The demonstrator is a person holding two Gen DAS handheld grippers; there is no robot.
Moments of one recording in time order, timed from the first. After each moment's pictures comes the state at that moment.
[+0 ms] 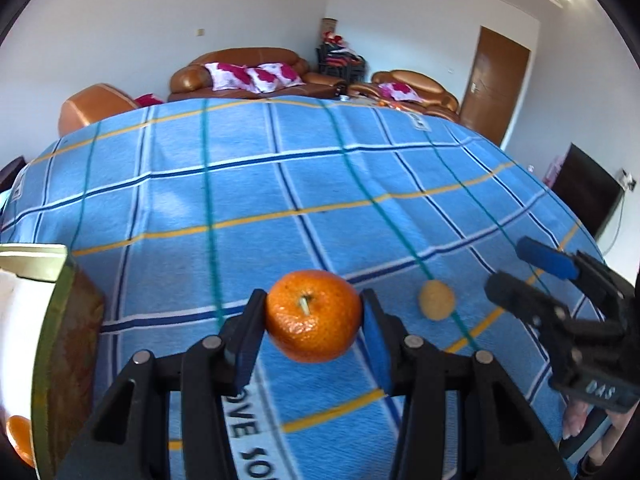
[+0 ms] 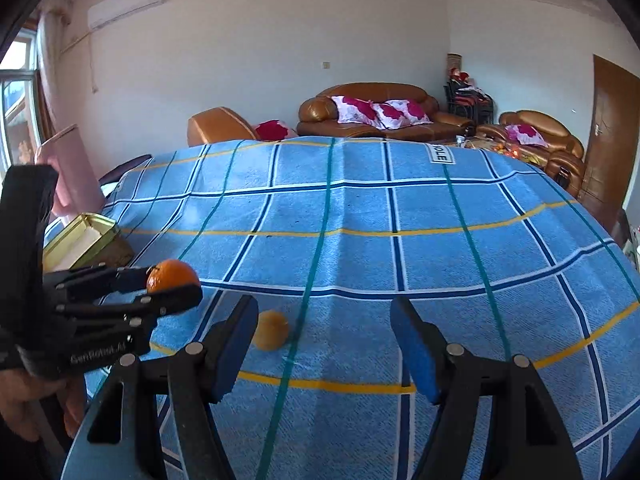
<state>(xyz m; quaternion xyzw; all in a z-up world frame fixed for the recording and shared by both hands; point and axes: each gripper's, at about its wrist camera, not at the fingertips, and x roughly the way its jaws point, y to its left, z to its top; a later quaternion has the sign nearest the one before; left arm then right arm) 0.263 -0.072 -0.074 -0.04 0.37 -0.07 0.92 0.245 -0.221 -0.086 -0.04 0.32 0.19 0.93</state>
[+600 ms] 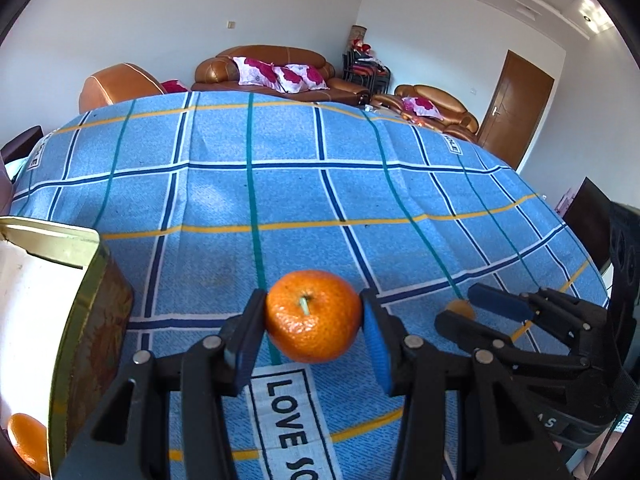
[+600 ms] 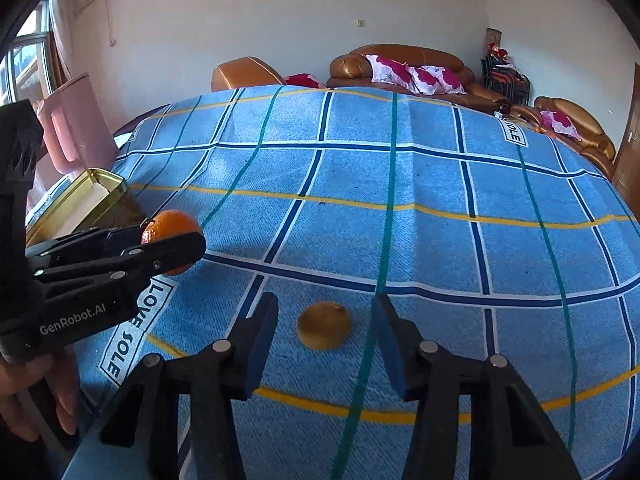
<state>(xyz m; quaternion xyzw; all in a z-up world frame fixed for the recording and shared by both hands) 0.268 -0.045 -0.076 -0.08 0.37 -0.05 0.92 0.279 -0.168 -0.110 -0.06 0.40 0.23 0.89</state>
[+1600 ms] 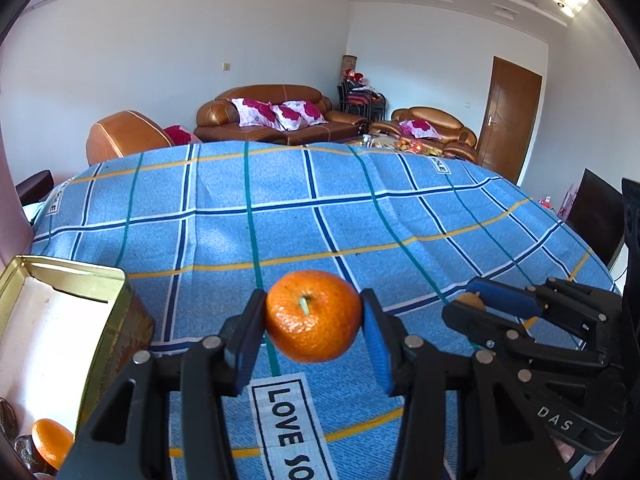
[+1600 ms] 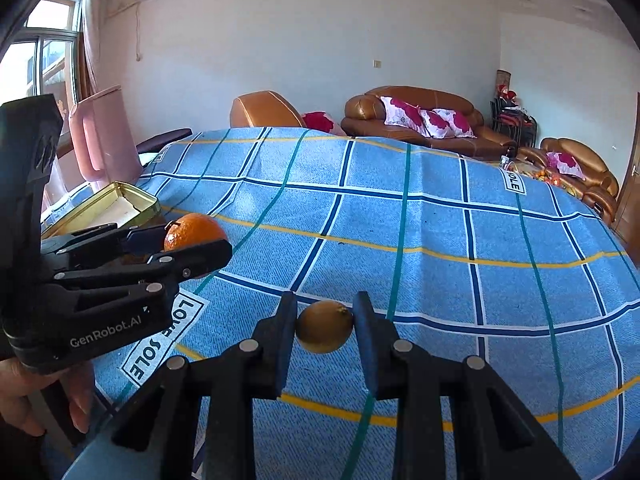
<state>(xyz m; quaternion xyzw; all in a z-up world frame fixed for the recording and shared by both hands) 0.247 -0.058 -0.057 -0.03 0.30 -0.03 0.95 0.252 -0.173 -0.086 -0.07 0.31 0.25 0.91</state>
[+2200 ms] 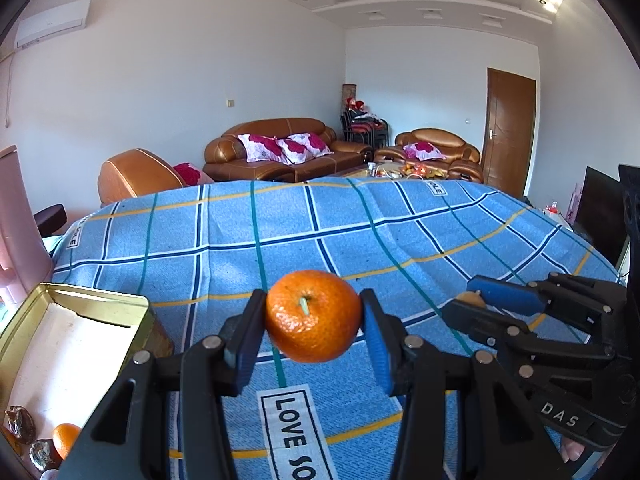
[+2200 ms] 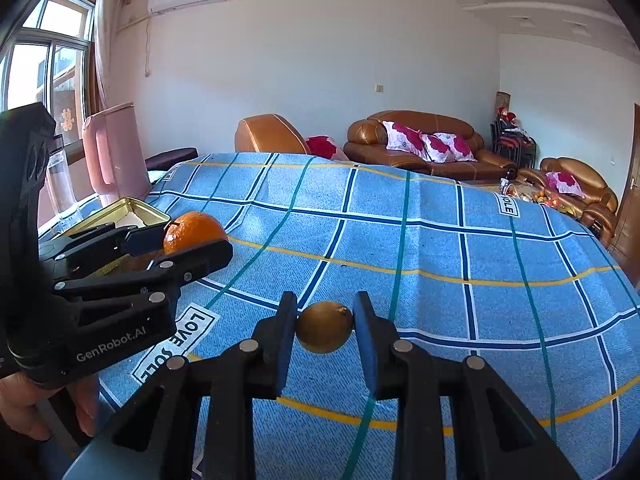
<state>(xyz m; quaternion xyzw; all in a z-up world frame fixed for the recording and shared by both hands) 0.225 -0.067 -0.044 0.00 0.24 -0.02 0.97 0.237 -0.178 -0.076 -0.07 0.26 0.26 0.93</state>
